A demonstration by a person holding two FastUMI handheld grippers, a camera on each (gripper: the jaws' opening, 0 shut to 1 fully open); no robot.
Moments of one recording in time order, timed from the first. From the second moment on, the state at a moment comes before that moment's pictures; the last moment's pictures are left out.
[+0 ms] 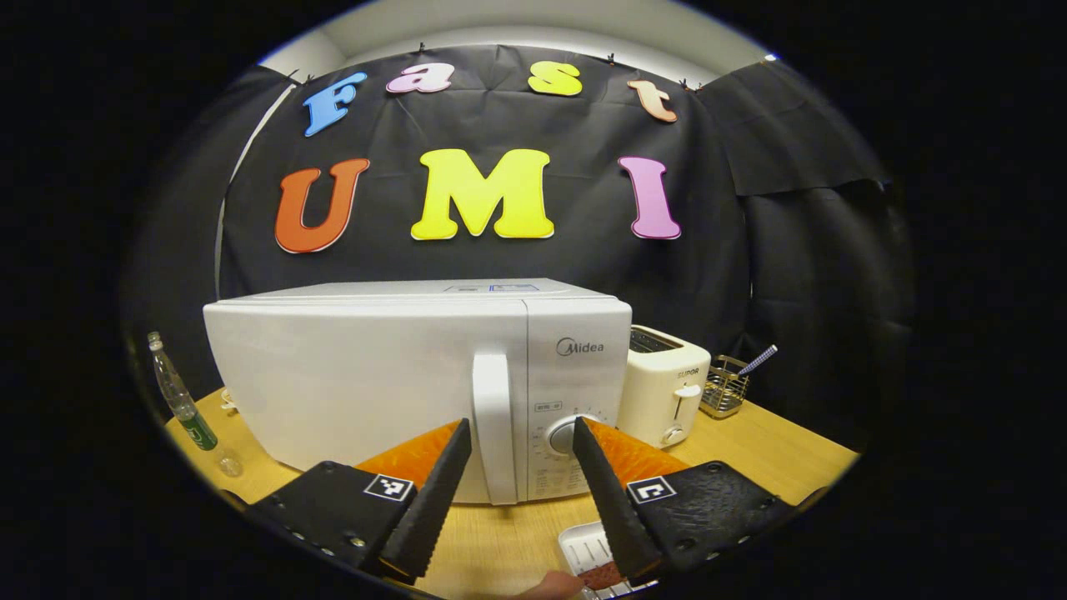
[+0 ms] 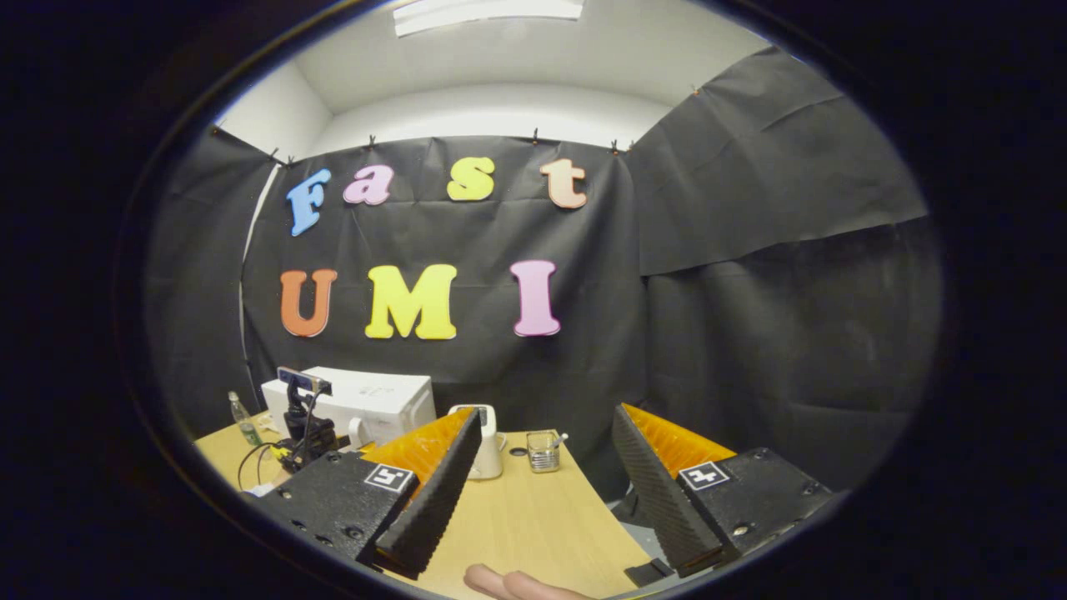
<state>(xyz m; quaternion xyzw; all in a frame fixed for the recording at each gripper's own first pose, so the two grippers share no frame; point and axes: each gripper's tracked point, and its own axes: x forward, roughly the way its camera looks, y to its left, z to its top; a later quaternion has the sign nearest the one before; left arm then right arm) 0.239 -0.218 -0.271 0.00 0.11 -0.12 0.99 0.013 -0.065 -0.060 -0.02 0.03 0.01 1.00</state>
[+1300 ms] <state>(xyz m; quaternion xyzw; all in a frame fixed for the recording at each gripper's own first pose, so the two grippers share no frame) 0.220 -0.193 -0.276 -0.01 0.13 -0.13 0.98 0.010 -0.074 -0.073 -0.01 0.05 0.01 1.00</state>
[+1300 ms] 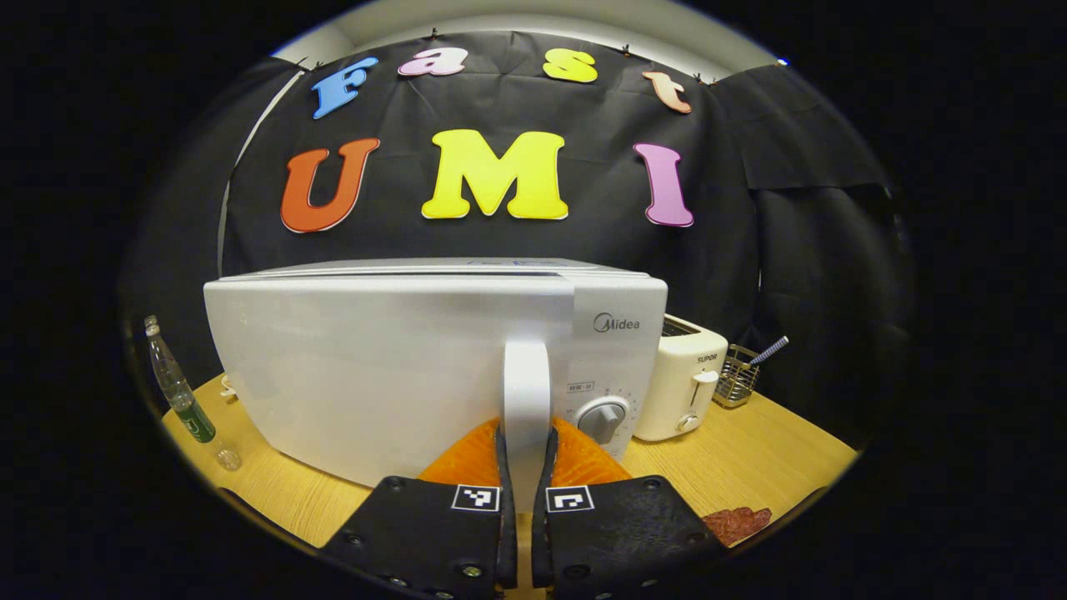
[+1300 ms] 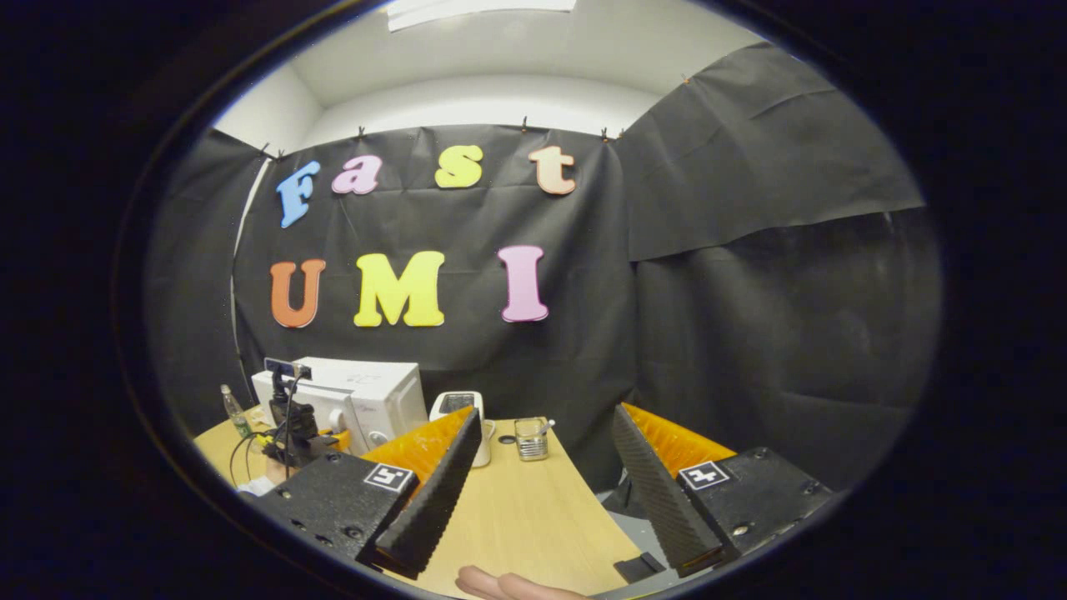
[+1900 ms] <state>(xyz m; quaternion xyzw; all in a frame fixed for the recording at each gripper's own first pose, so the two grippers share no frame) 0.087 -0.090 -0.268 0.01 0.12 -0.13 0.98 -0.007 -0.004 -0.095 0.00 0.06 0.07 1.00</state>
